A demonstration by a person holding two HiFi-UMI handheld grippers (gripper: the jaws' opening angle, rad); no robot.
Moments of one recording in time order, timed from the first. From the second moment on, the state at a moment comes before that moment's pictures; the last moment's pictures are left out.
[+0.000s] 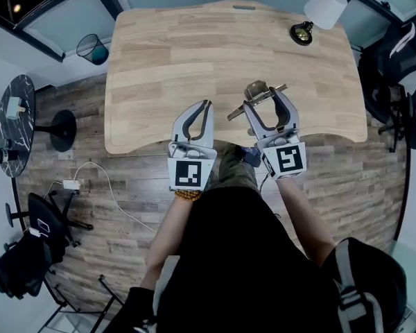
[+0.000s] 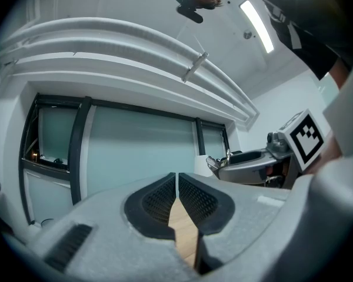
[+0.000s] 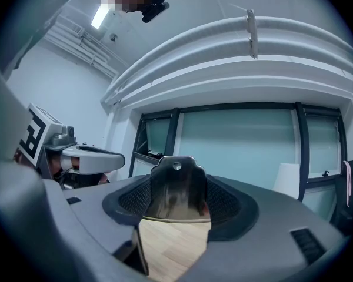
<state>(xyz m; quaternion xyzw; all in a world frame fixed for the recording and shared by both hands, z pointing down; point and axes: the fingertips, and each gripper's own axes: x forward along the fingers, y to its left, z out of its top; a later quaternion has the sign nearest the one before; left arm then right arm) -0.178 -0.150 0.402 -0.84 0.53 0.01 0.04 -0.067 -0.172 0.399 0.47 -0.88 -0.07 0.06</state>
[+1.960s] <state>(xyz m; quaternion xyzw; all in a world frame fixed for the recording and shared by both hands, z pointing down) -0.177 -0.148 0.411 -0.85 0.53 0.00 0.04 -0.073 -0.178 0.429 0.46 -0.88 -0.03 0.09</state>
